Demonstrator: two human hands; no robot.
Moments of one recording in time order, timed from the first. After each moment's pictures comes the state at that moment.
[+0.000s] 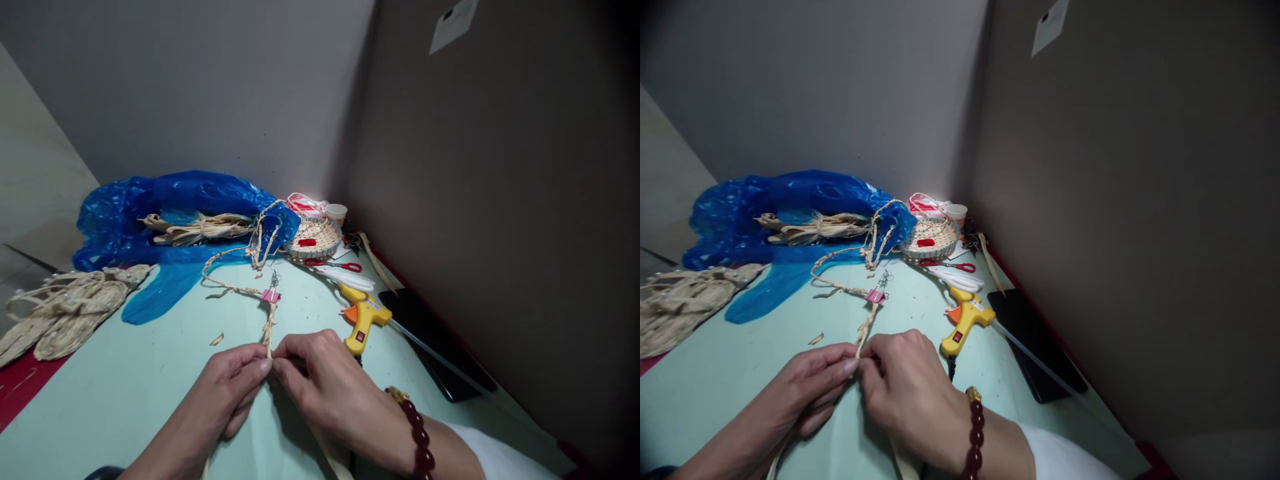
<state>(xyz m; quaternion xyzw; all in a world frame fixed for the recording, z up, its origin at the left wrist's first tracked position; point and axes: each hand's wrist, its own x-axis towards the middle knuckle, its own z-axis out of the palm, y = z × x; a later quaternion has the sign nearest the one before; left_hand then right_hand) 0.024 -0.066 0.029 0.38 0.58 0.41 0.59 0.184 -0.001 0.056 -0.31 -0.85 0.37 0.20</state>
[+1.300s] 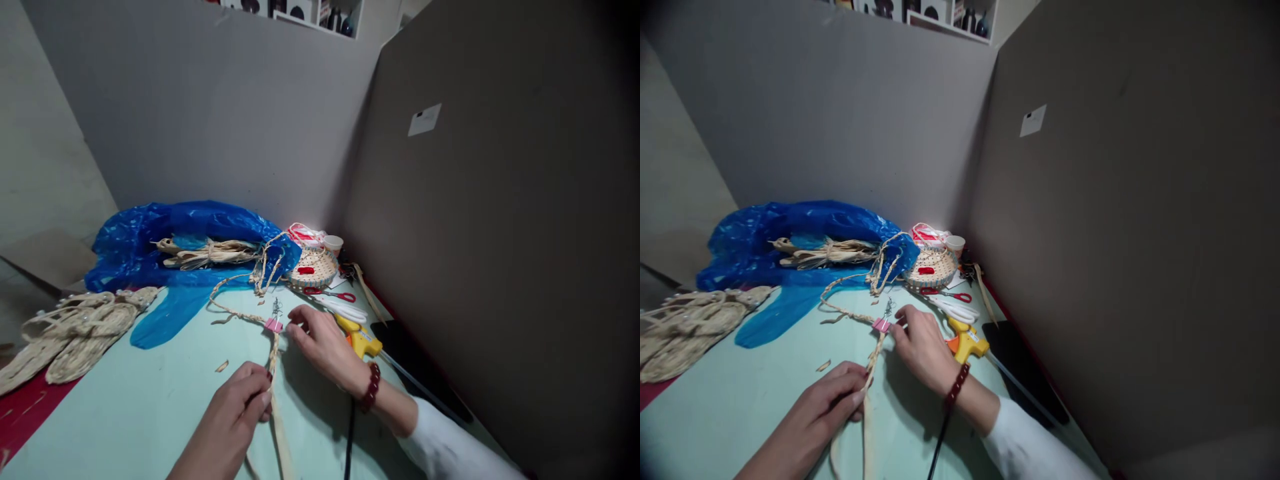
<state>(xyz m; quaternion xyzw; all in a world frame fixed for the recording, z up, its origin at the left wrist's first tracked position) 0.024 -0.066 0.043 0.57 0.63 0.37 0.37 0.164 0.058 0.066 -0.38 -0.84 0.33 0.23</state>
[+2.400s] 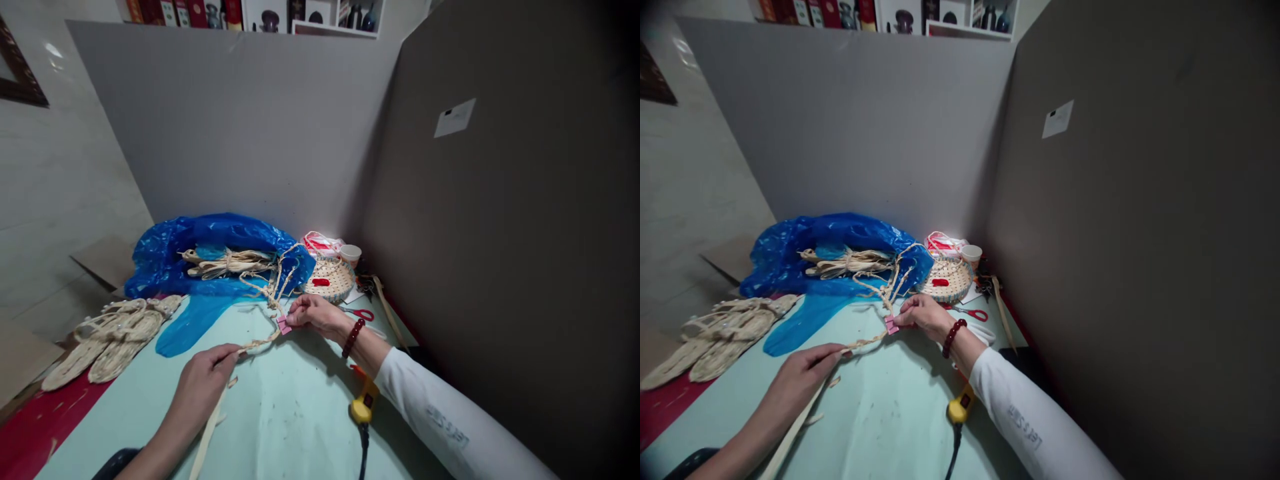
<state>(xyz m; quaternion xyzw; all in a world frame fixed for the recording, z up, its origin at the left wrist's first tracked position) -0.036 -0.035 0.053 0.42 0.79 0.41 0.20 0.116 0.150 0.050 -0.32 -0.72 0.61 0.10</state>
